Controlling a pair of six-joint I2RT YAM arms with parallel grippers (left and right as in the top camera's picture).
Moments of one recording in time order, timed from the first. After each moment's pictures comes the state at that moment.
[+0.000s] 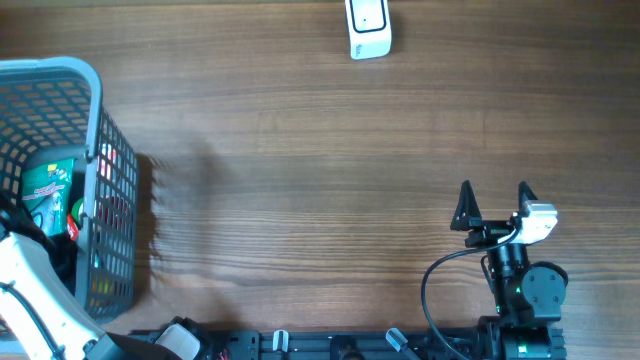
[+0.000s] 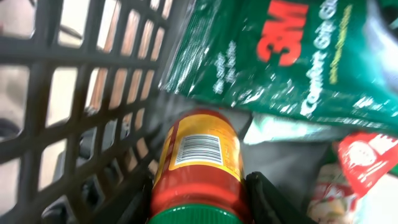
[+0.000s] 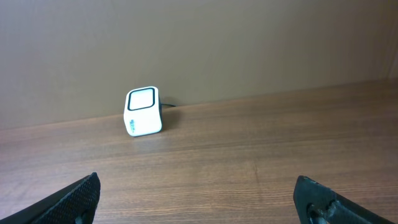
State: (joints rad) left arm 0.86 1.30 1.08 -1.29 -0.24 -1.07; right arm -0.01 0.03 0.01 0.00 -0.04 0.15
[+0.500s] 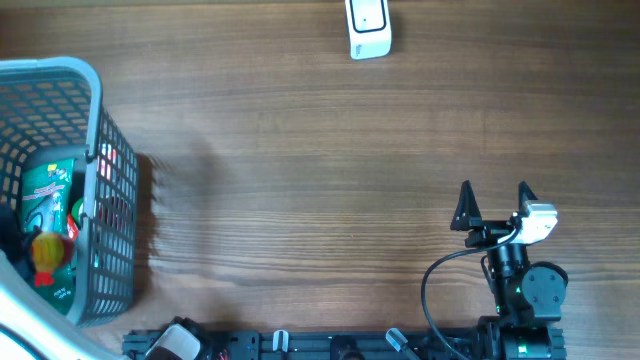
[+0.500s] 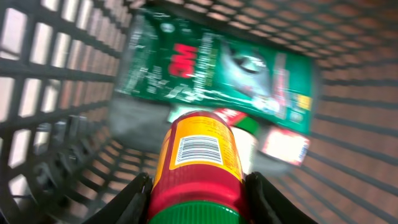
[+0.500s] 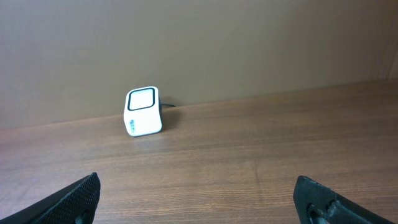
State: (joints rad) left arm 0.86 1.28 1.59 -1.52 -0.16 -1.06; right arm -0.01 0.03 0.01 0.00 -0.04 0.15
